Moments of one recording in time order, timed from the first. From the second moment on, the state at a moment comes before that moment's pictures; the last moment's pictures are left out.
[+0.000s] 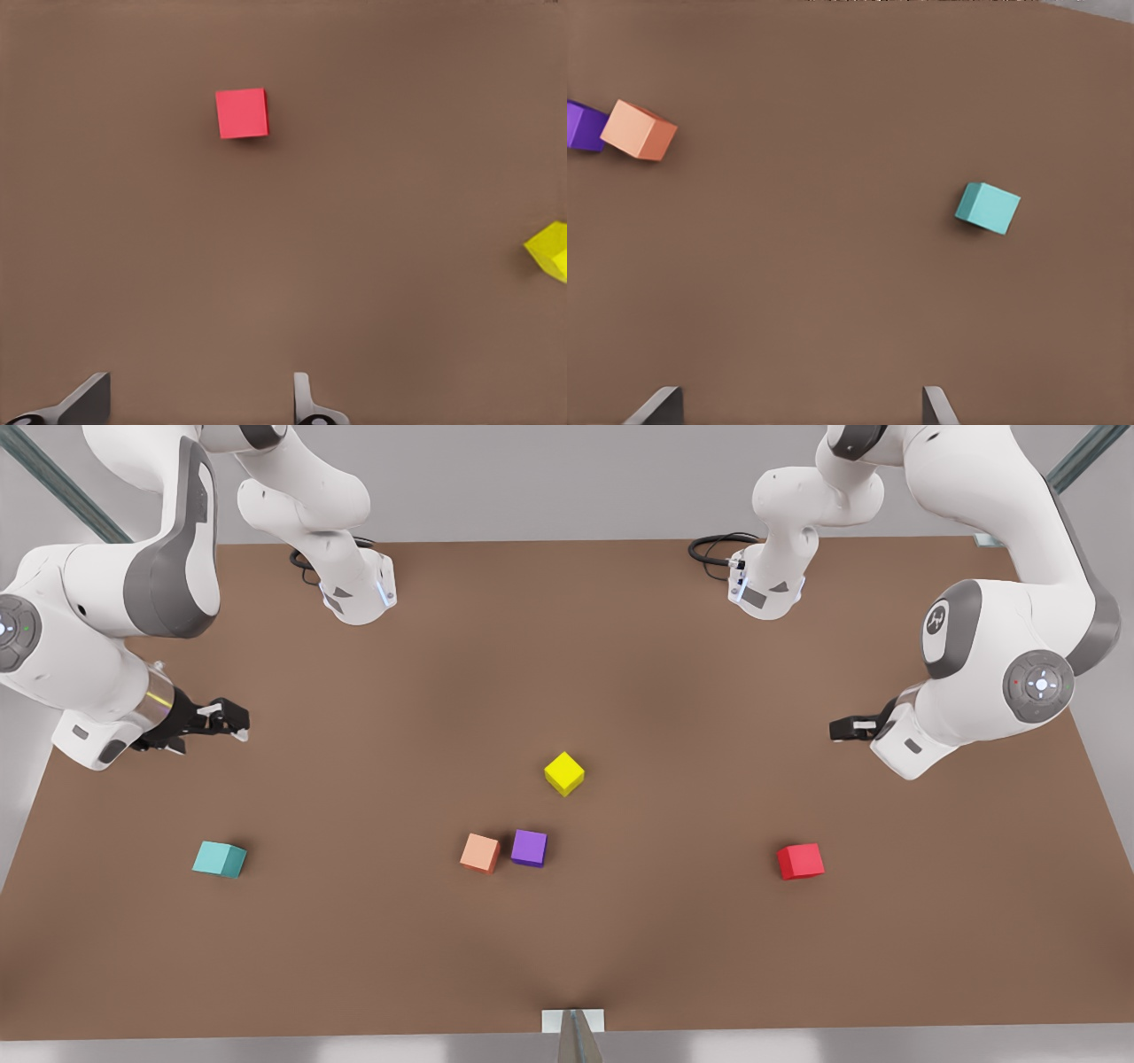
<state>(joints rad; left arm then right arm) -0.06 0.24 -0.04 -1.39 -0.01 1.38 -0.12 0.05 0.15 -0.02 -1.42 -0.01 1.49 -0.20</state>
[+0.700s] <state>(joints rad) -0.04 0.77 -0.04 -1.32 0.03 1.91 -0.18 0.05 0.13 -0.02 -1.46 -0.04 1.51 -0.25</state>
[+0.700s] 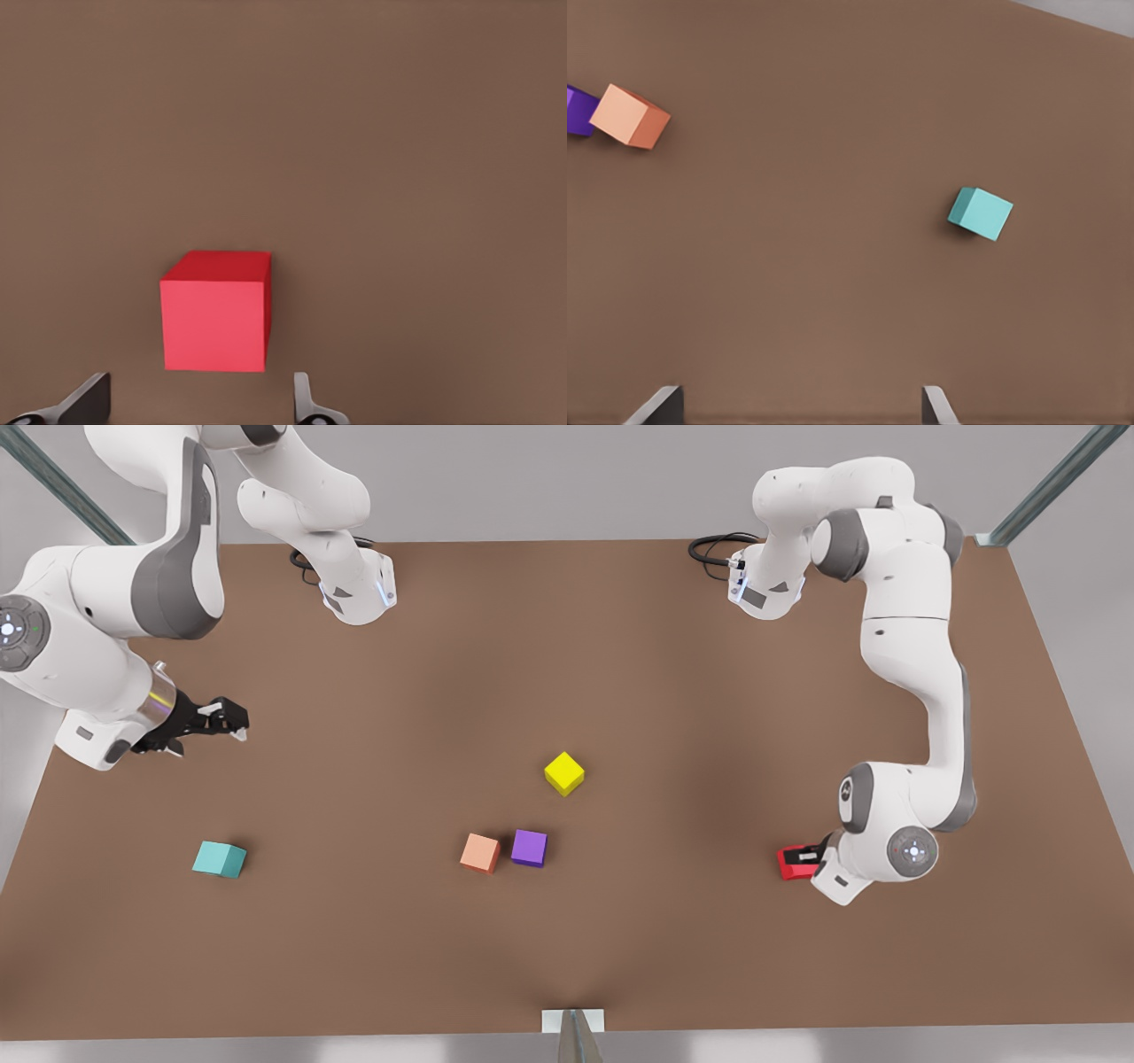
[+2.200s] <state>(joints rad) -0.04 1.00 -0.67 -1.08 -0.39 1.94 -0.34 0.09 0.83 0.04 -1.14 0.80 1.57 -0.61</state>
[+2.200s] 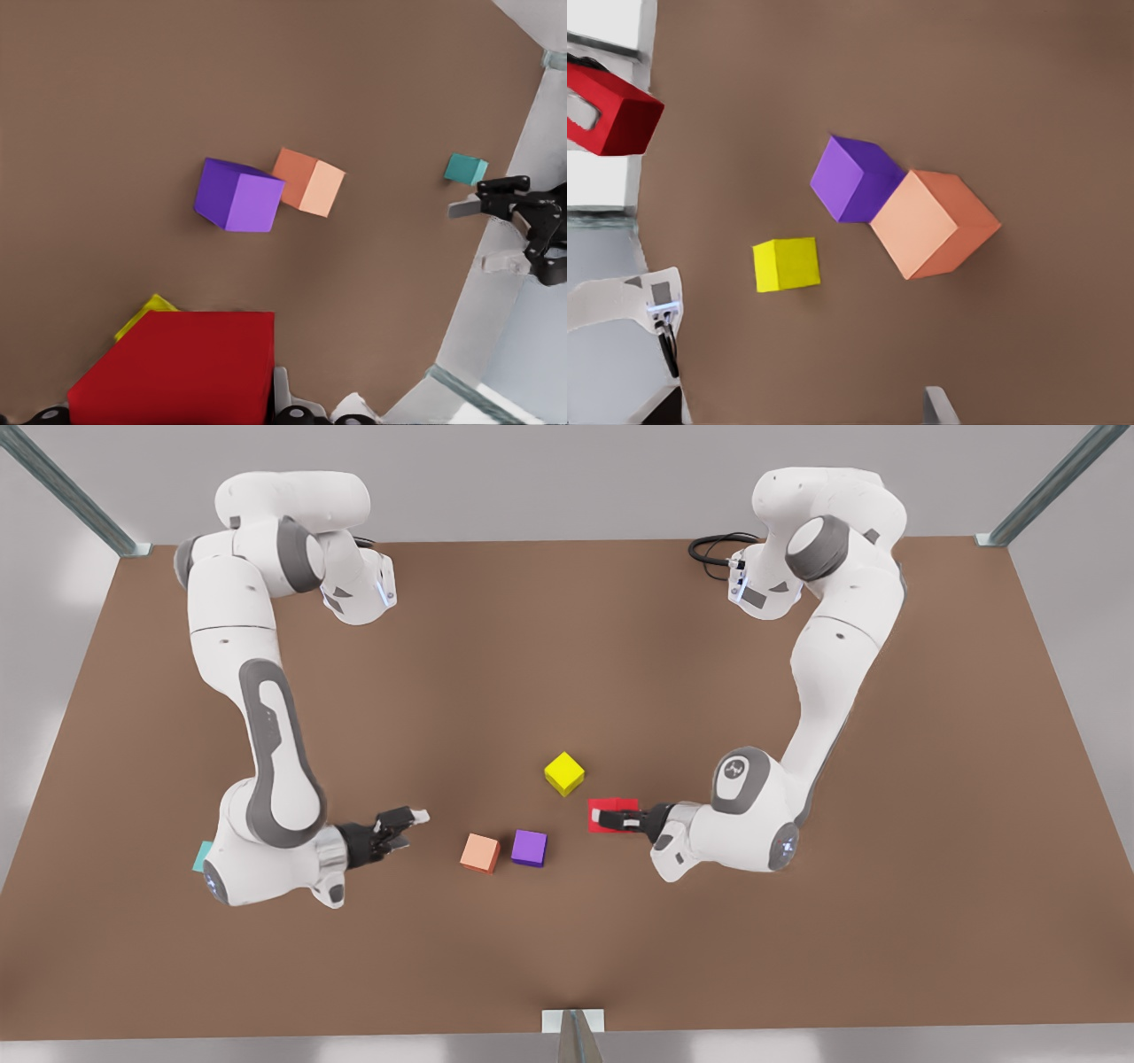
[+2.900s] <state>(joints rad) -0.06 1.10 -0.74 -1.17 -1.01 2.31 0.18 0.23 1.02 0.05 -1.00 1.33 1.72 -1.48</state>
